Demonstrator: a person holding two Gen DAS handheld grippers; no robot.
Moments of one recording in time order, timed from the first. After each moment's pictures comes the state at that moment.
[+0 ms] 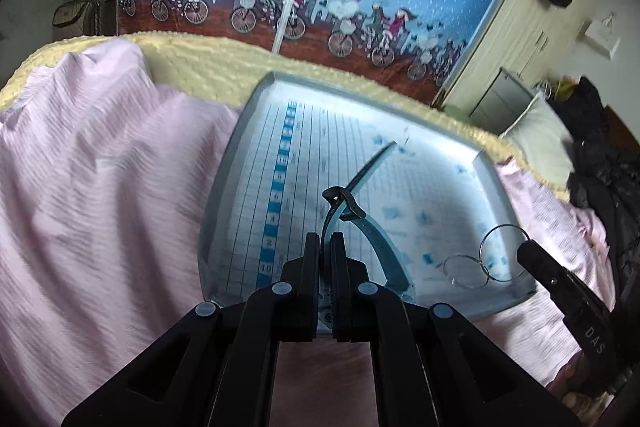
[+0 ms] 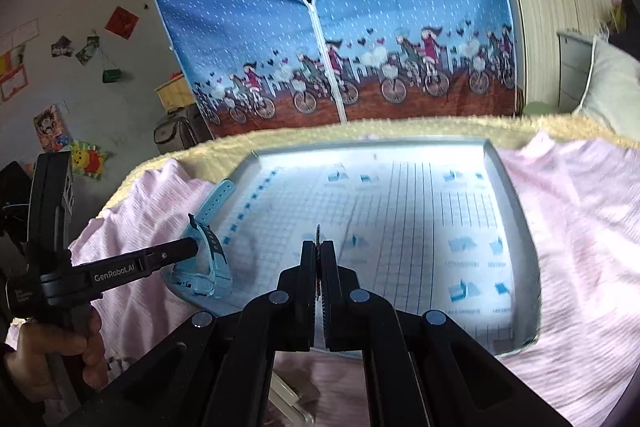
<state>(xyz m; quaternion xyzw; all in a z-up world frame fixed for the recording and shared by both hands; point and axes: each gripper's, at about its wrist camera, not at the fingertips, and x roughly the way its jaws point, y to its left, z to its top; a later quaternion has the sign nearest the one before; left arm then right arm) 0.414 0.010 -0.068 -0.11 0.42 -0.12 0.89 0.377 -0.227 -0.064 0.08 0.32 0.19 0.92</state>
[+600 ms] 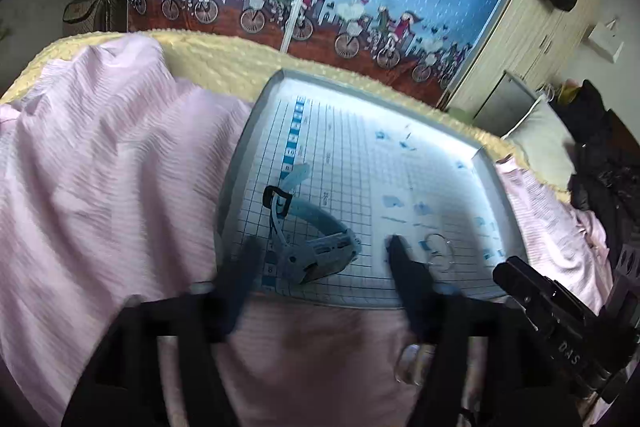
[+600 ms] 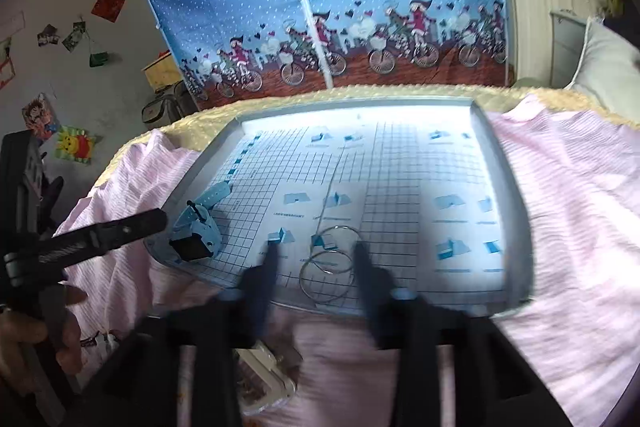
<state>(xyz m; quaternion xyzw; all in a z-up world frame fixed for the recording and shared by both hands) 0.390 0.014 -0.054 -0.13 0.41 -0.11 0.89 0.363 -0.234 -0.073 0.07 0.36 0.16 0.92</state>
